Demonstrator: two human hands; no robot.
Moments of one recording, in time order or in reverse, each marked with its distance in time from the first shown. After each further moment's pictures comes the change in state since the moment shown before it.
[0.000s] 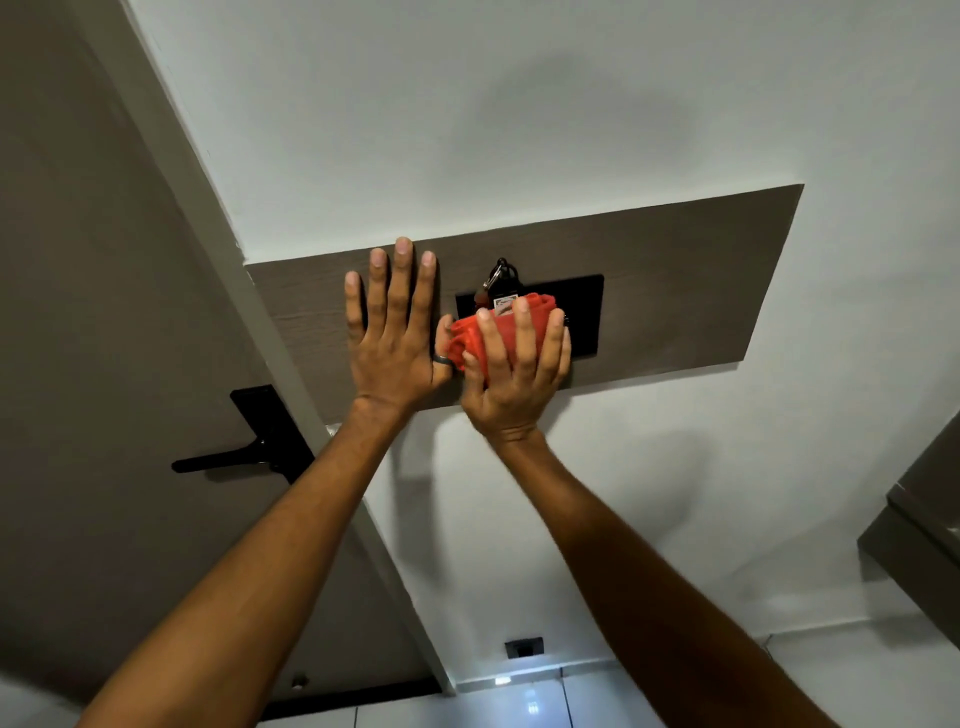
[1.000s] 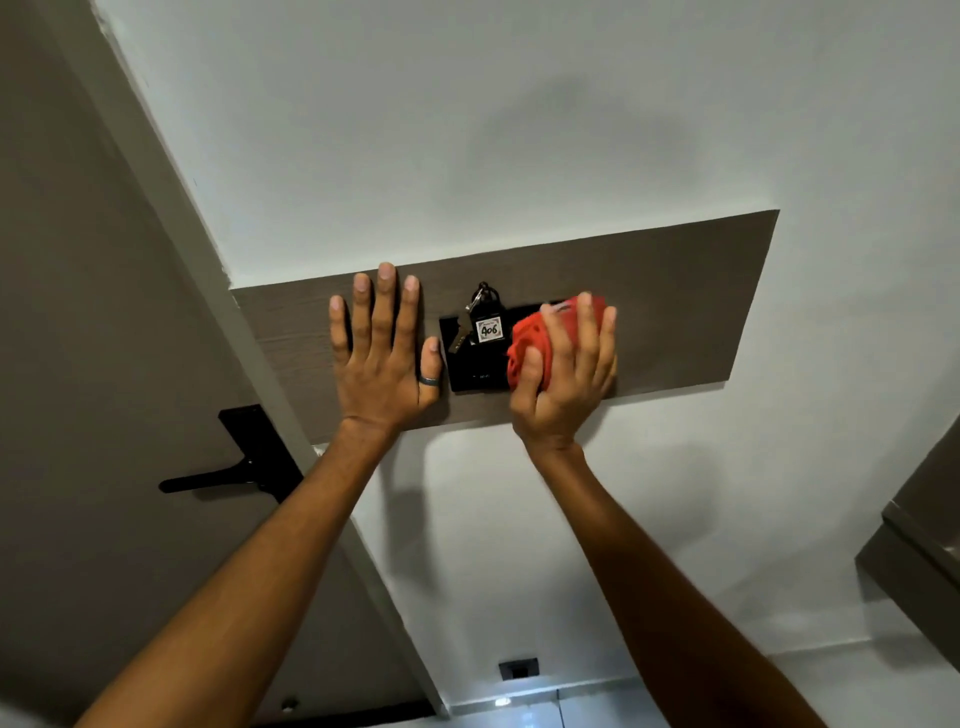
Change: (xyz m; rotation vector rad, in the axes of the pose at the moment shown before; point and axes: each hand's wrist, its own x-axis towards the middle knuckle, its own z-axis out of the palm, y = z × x) left_hand -0.002 -0.001 0.003 0.040 0.024 0.026; right_hand 0.037 0.046 -0.024 0.066 -0.040 0.176
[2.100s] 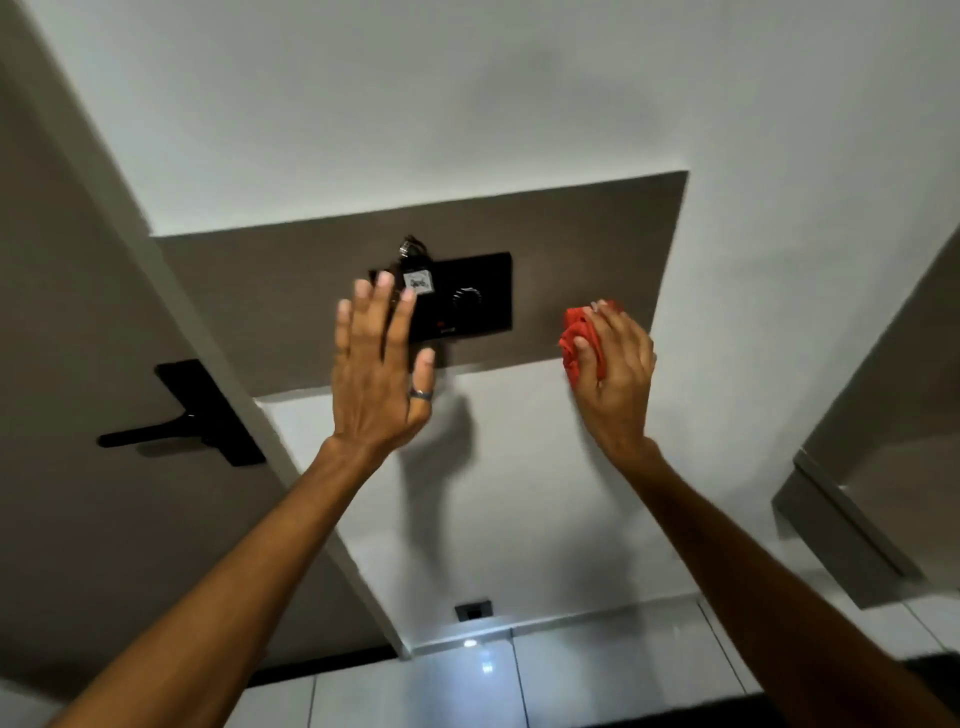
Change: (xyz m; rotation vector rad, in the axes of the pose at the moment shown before) left_hand -0.018 0.080 -0.069 -0.357 -0.196 -0.065; right_hand 0.017 0.106 -0.122 -0.059 -0.363 0.042
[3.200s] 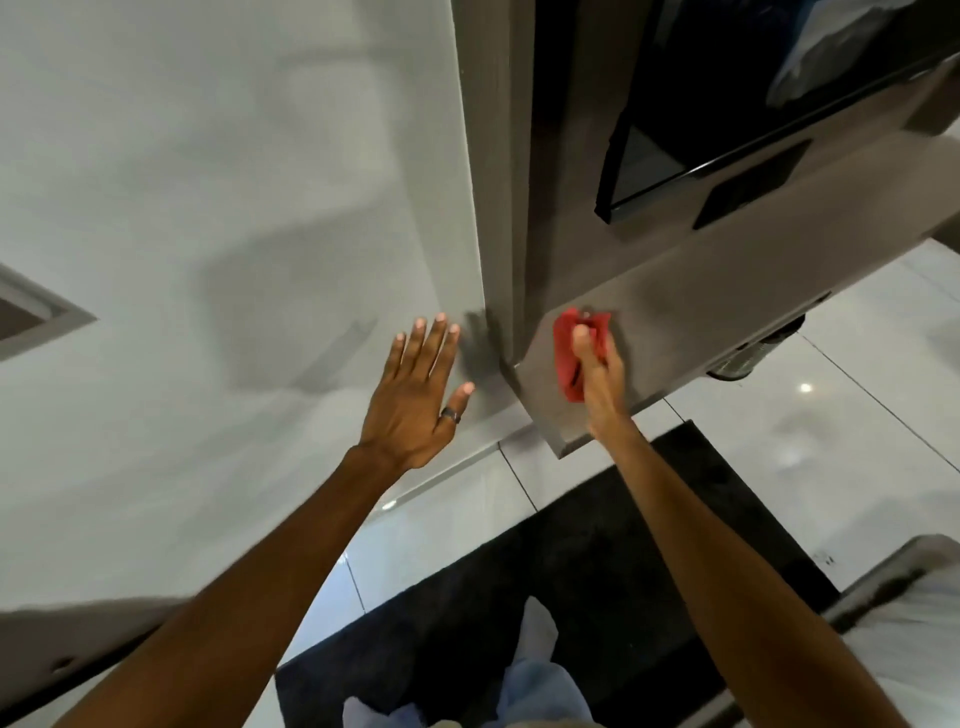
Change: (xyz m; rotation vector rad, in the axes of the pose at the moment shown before) left_hand -0.036 0.502 0.284 -0.326 -1.080 0.161; right_hand -0.040 0.440 -0.335 0.525 -0.125 1.343
